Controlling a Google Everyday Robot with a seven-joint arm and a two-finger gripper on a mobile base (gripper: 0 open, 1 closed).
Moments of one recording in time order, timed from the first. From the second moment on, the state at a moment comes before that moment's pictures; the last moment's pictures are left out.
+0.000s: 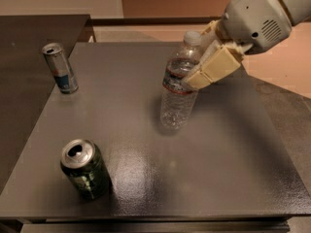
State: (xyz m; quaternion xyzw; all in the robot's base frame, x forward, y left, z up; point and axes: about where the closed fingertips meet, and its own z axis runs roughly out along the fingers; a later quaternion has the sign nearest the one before) arm 0.445 -0.071 1.002 -0.65 0.66 0.25 0.28
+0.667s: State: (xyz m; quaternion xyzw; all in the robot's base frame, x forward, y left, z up) arm 0.420 -0.045 0.984 -0.69 0.63 0.26 0.25
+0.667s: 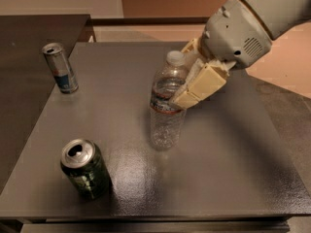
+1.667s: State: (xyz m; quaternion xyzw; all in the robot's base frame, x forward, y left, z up) arm 0.392 -0.012 0.956 -0.72 0.60 0.26 0.24
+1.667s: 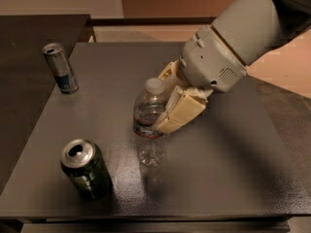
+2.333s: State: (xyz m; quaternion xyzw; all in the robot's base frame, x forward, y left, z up) arm 0.381 0.008 0.947 -0.73 0.58 0.27 0.24
